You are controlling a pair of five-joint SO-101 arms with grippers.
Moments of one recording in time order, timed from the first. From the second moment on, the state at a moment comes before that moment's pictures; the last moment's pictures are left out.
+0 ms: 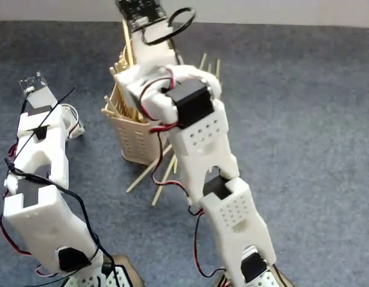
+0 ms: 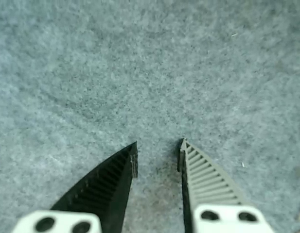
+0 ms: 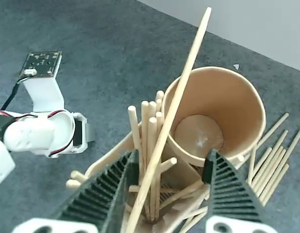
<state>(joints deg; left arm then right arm) -22.8 19.3 14.0 45.2 20.6 -40.5 35.5 -94.1 100.4 -3.6</state>
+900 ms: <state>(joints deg) -22.7 19.4 14.1 45.2 20.6 -44.7 -6.7 -33.2 94.9 -4.5</state>
